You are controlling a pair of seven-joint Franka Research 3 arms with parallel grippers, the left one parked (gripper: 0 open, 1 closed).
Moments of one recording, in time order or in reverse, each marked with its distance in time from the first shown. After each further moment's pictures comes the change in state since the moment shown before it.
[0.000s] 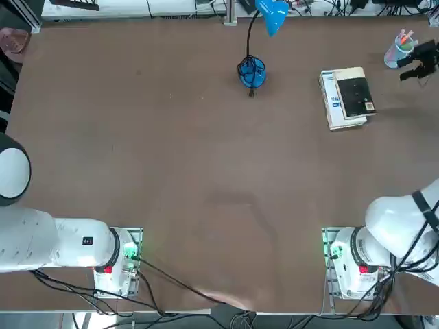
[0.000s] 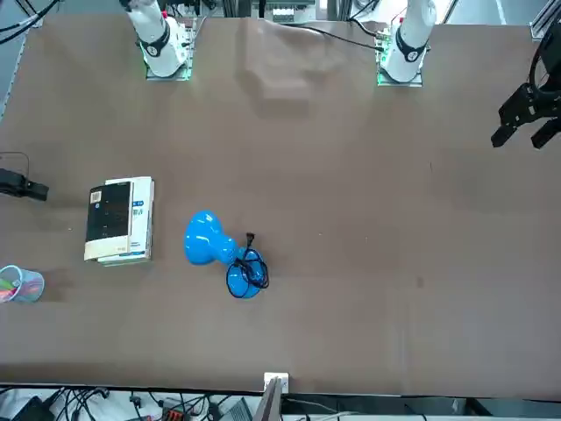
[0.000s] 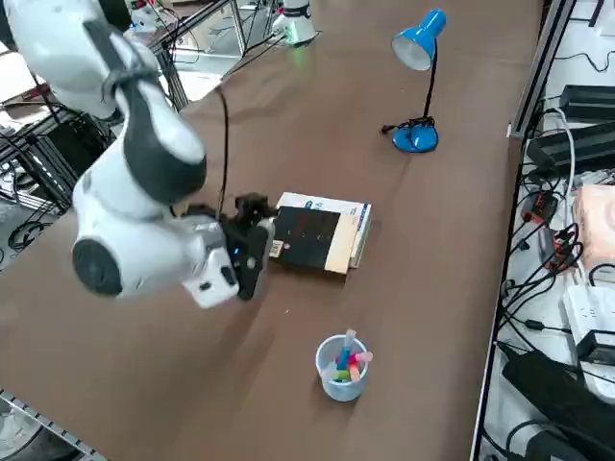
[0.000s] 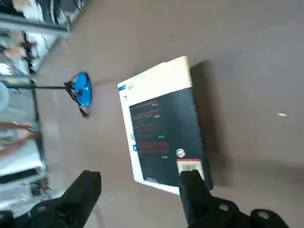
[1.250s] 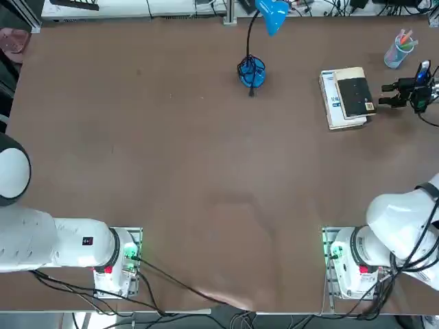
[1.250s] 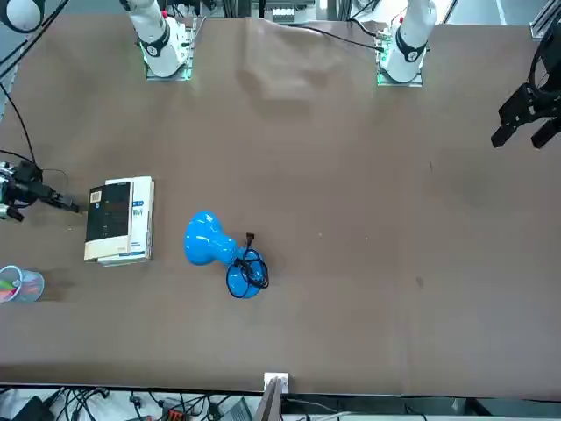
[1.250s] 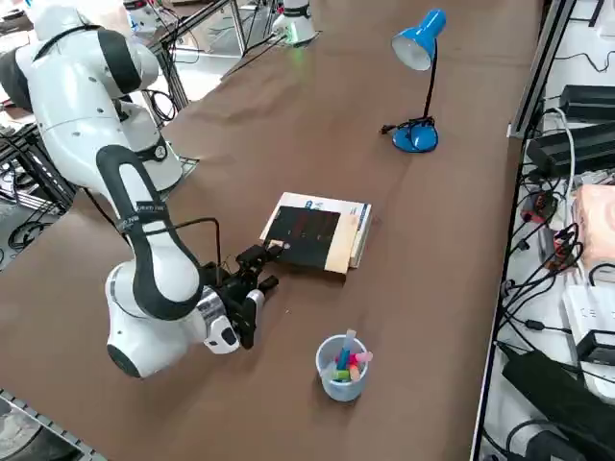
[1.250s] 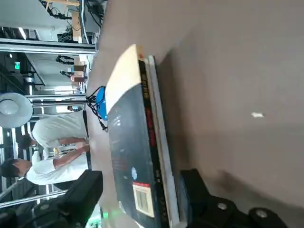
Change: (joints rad) arm -0.068 0.257 0.019 0.002 0.188 -0.004 -0.171
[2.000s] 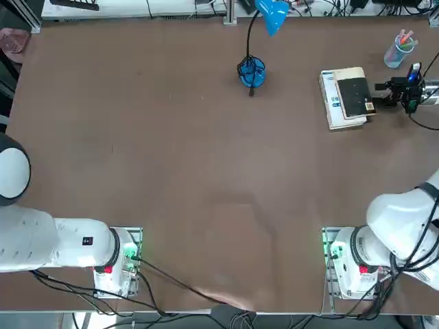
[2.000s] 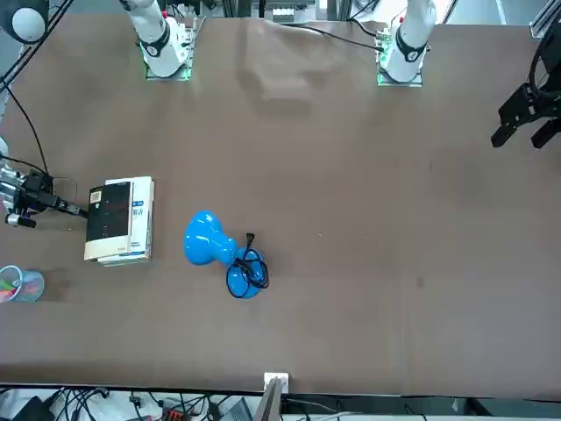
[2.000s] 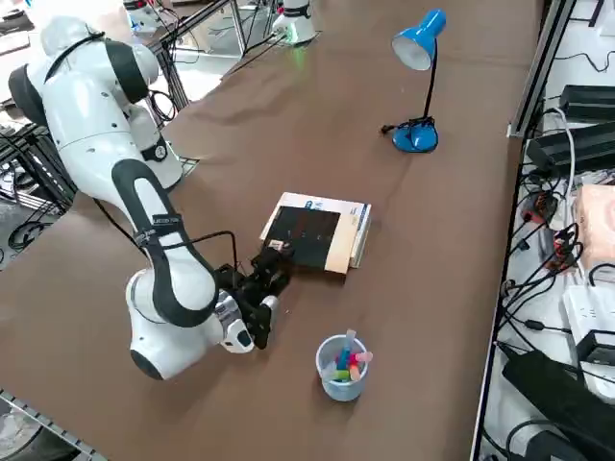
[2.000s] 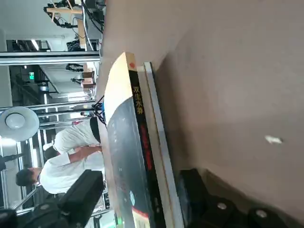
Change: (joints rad) arm 0.005 0.063 0.038 0.042 0.040 0.003 0.063
